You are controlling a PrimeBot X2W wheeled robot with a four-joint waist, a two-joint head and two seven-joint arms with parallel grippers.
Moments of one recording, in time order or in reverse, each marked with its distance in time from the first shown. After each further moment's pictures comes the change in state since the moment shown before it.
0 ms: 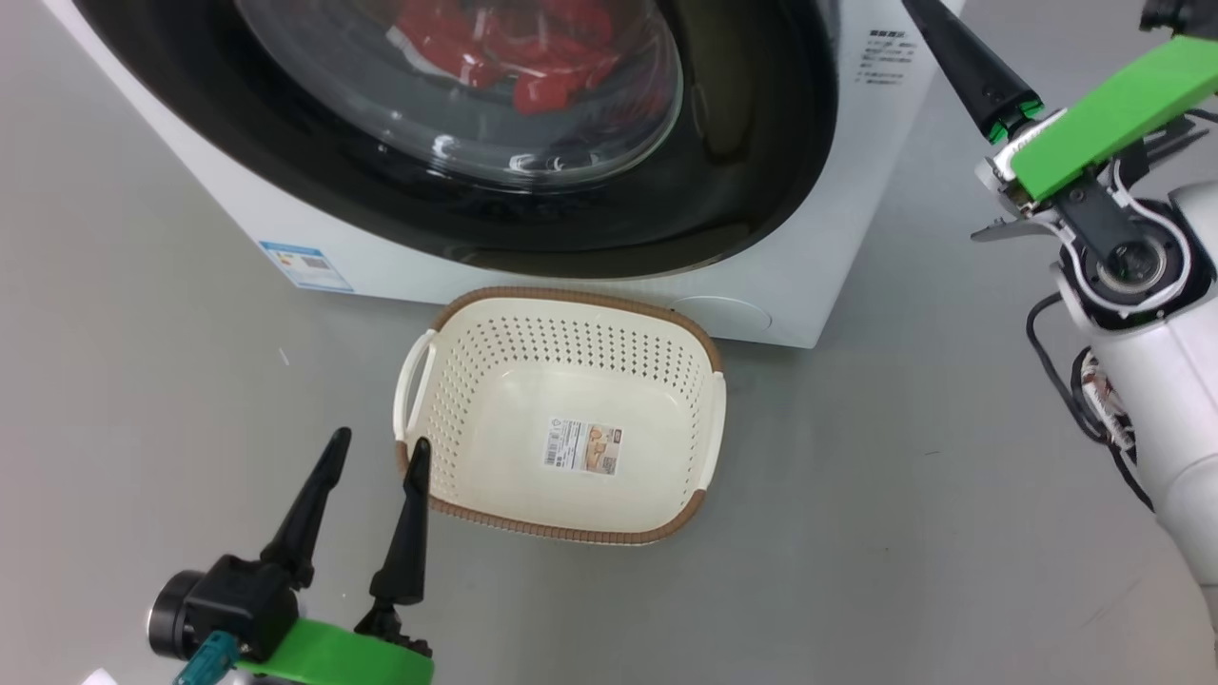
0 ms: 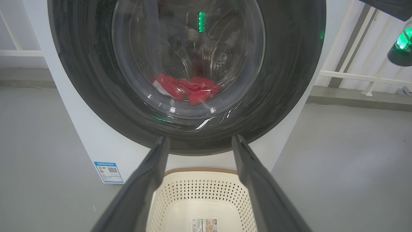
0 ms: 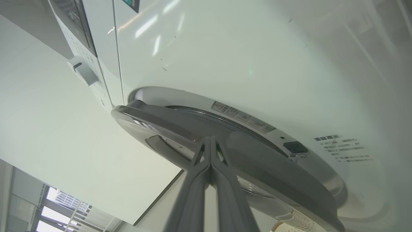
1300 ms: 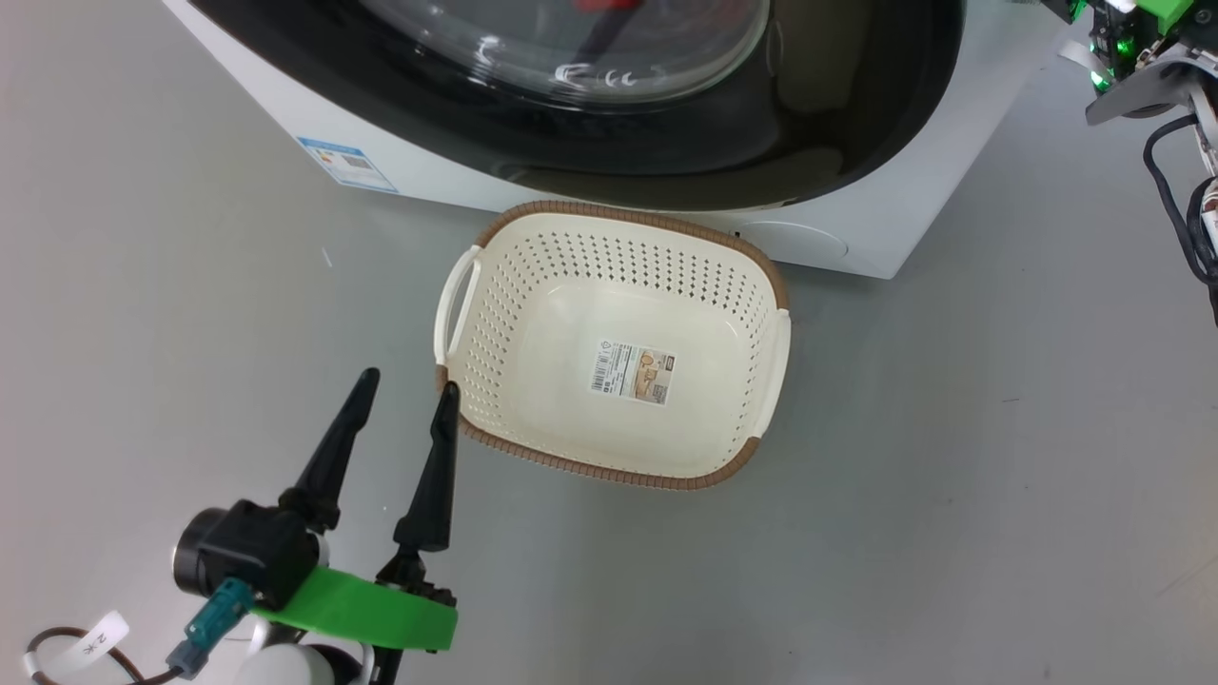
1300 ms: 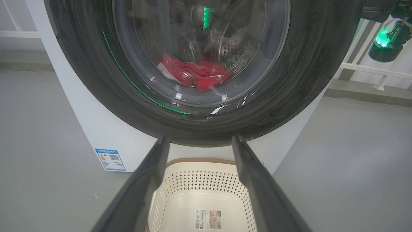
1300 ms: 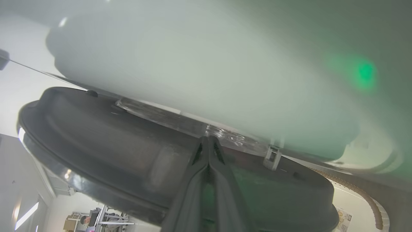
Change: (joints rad) left arm -0.102 -0.003 -0.058 0.012 -0.049 0.000 0.000; right arm -0.319 -0.058 0.032 0.283 0.172 -0.001 0.485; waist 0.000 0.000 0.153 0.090
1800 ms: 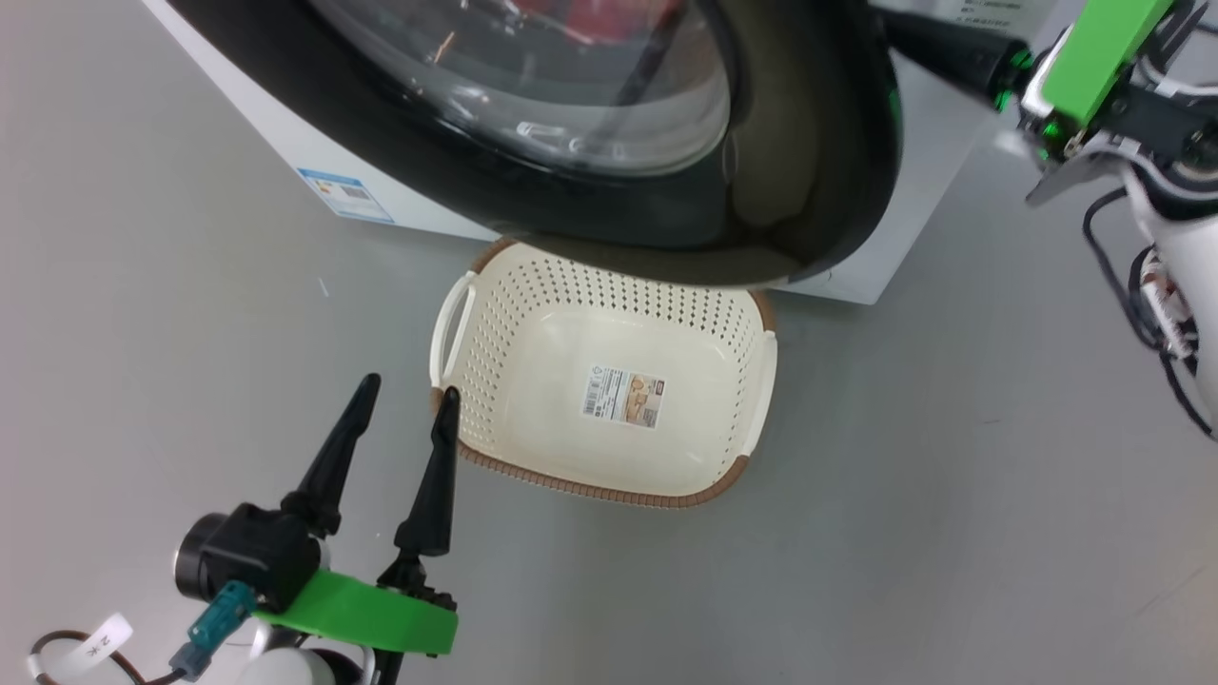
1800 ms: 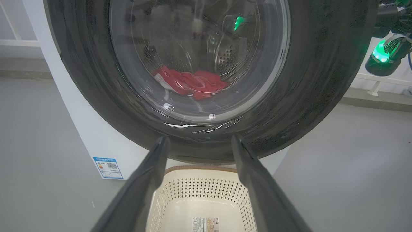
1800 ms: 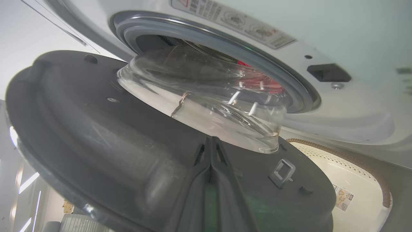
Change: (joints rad) left arm 0.003 0.000 0.000 0.008 0.001 0.000 0.000; right arm 0.101 0.009 0.043 -0.111 -0.007 -0.007 0.061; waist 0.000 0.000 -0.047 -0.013
